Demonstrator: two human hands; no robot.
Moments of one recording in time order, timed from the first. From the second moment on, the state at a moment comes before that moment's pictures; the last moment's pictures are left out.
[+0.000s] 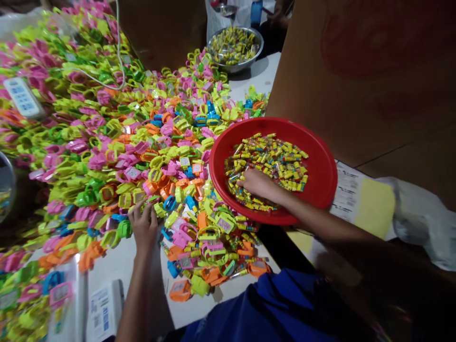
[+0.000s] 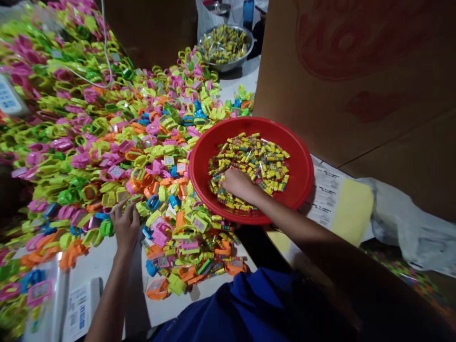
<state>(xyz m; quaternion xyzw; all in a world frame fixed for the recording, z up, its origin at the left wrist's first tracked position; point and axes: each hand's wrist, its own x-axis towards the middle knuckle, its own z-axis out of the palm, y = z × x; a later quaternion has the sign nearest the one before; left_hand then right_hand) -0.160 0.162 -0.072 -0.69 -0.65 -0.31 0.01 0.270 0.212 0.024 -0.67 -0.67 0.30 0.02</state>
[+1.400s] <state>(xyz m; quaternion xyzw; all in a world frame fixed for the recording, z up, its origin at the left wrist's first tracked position) -0.175 0.164 -0.087 -0.72 -0.64 -0.28 0.06 0.311 0.266 0.035 -0.71 -0.66 0.21 0.12</state>
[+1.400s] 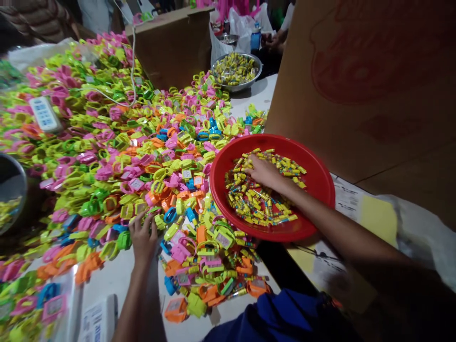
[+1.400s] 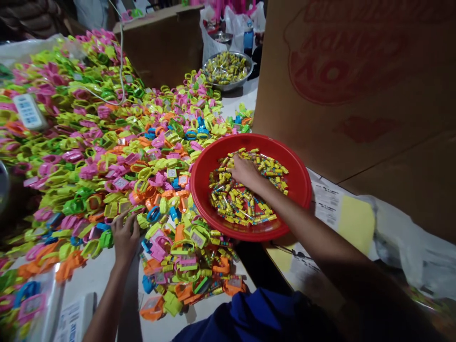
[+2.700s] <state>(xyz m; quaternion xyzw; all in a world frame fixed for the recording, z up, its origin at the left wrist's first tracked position) -0.168 0.160 -0.081 -0.70 -0.66 -0.27 0.04 0.309 0.265 0.022 -0.59 -0.78 0.17 -0.12</state>
